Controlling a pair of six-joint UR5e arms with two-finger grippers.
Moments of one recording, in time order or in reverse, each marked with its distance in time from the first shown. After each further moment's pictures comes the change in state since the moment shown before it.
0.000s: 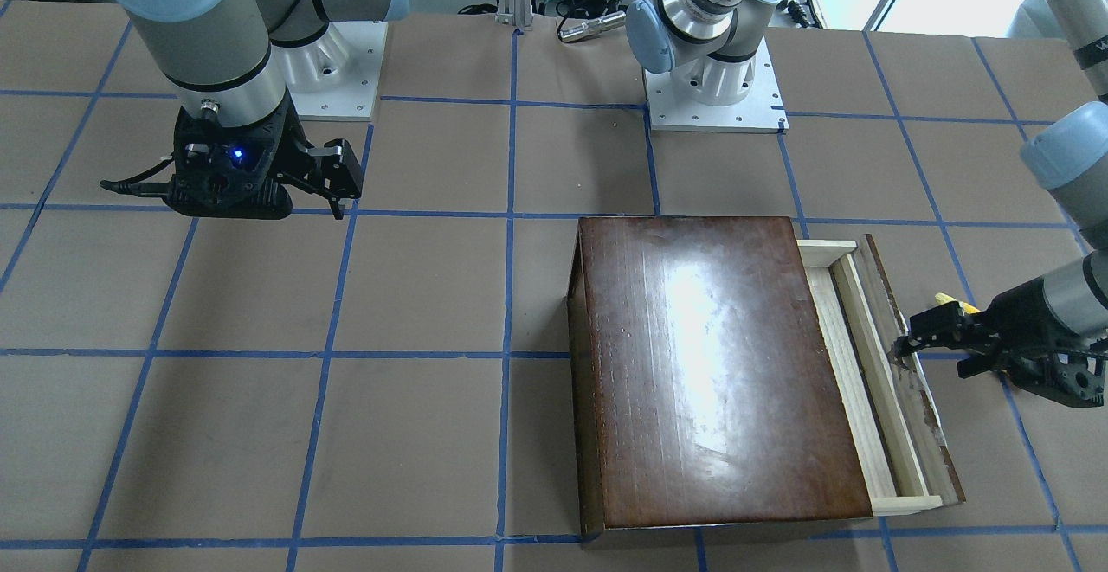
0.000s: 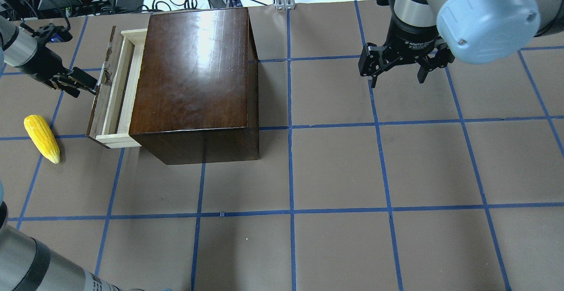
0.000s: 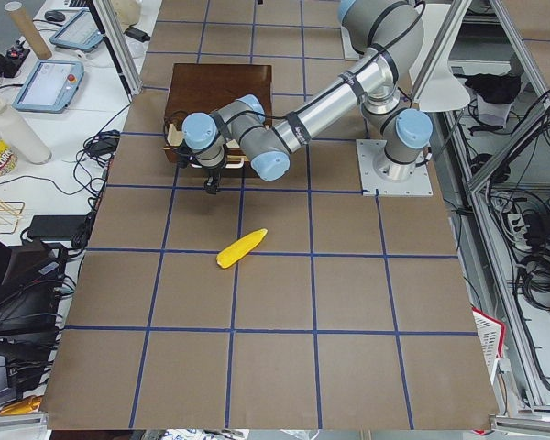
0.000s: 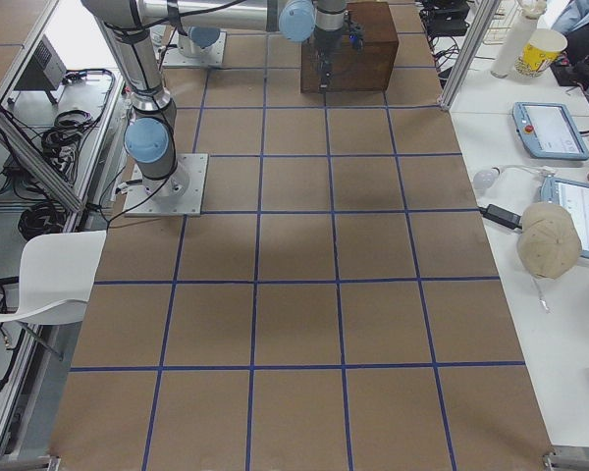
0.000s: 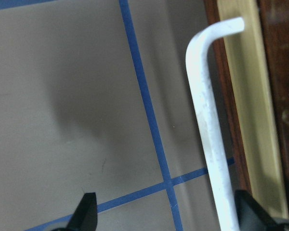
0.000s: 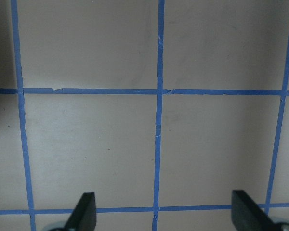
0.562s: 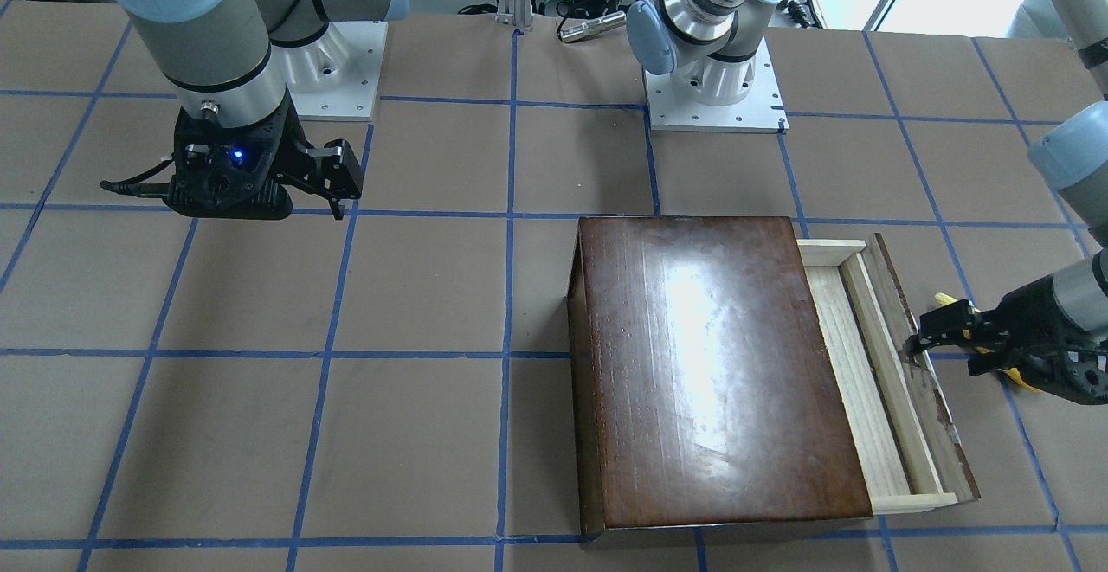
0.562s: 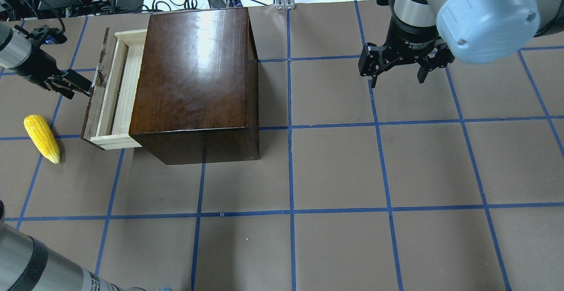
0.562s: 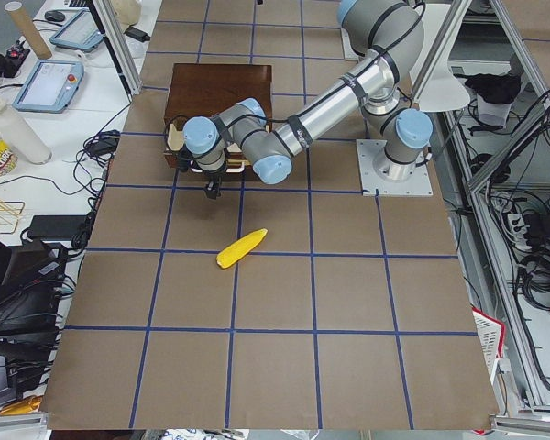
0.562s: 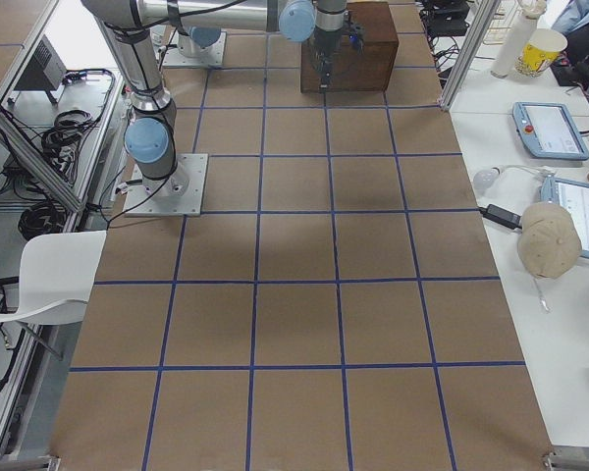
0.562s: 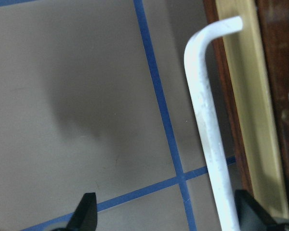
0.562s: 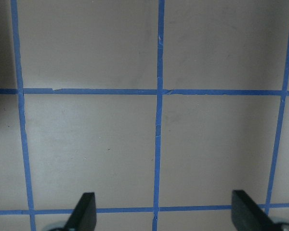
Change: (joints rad) left arm 0.017 -0.003 0.001 0.009 0.021 0.014; right arm 0.000 0.001 0.000 -0.001 0.000 0.000
